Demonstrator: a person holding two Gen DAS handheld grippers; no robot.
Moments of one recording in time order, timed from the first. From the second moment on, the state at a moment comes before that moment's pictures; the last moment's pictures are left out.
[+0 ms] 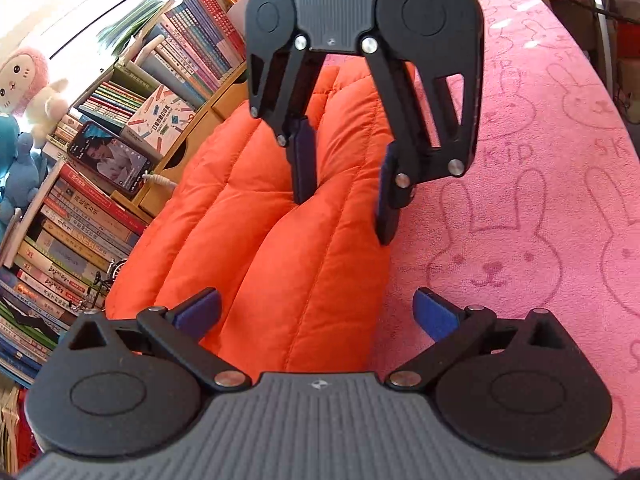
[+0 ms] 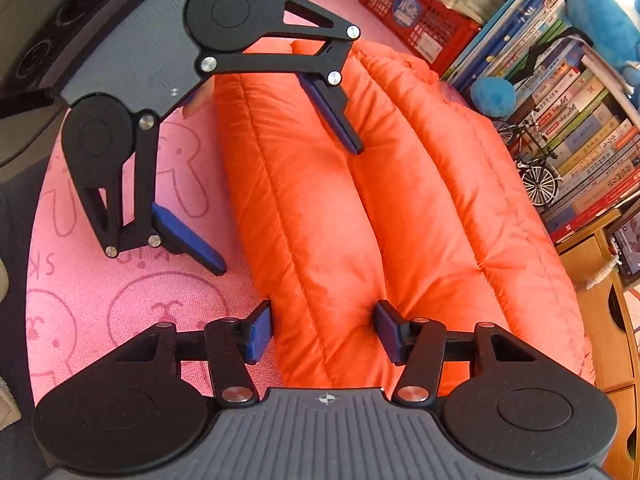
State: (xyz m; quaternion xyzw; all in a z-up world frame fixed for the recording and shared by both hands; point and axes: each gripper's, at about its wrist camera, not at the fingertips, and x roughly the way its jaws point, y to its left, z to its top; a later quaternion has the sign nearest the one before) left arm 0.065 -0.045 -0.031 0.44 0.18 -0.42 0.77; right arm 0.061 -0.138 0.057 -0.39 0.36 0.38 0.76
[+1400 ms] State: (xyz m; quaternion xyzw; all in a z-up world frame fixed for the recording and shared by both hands) left arm 0.131 0.037 -0.028 0.29 0.29 -0.47 0.78; right arm -0.098 -0.422 0.055 -0.34 0.53 0.27 0.73
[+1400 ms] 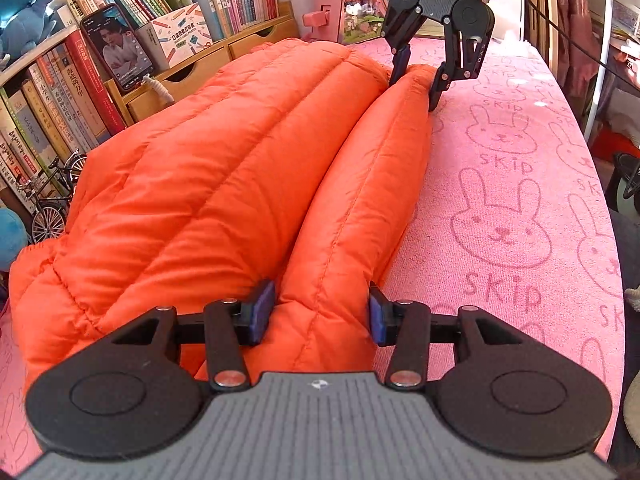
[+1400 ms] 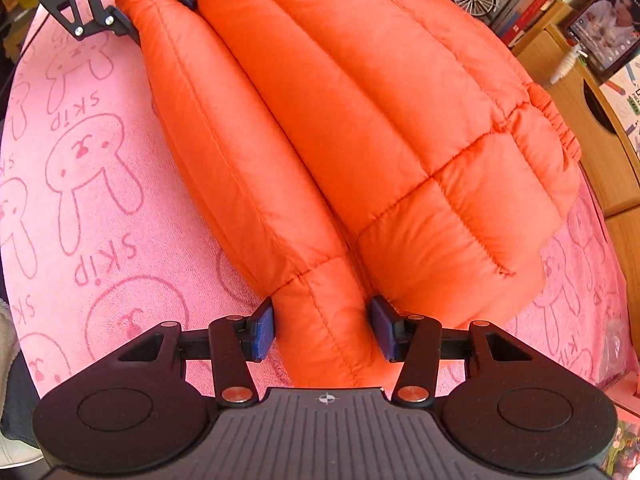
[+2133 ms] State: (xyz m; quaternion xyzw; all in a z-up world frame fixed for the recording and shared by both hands) left arm 0.121 0.100 -0.023 0.27 0.32 -0.37 0.83; right arm -0.111 -0.417 0.049 -0.25 0.50 0.18 0.81
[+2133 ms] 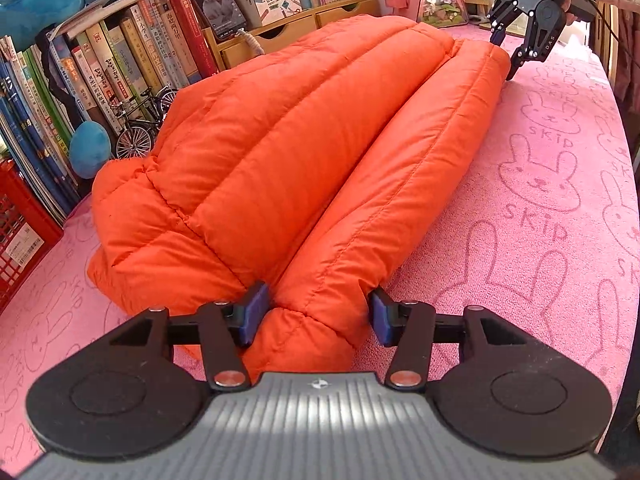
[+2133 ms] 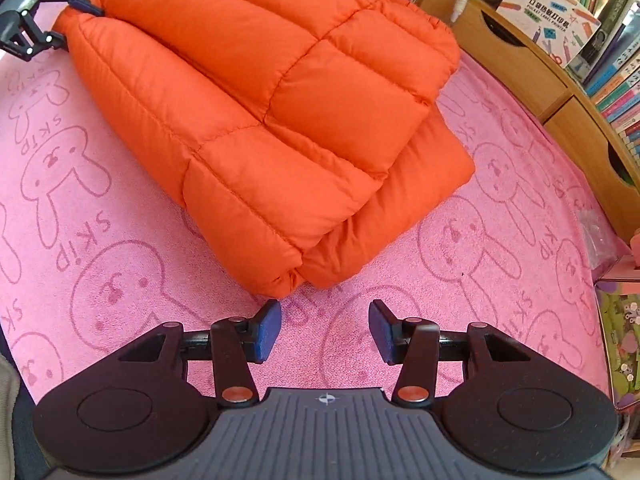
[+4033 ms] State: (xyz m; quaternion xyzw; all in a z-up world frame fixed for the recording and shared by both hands) left arm 0.197 -0.054 -0.001 0.29 0.18 -0.02 0.94; right arm 0.118 -0.170 0.048 -0.12 0.13 0.03 0.98
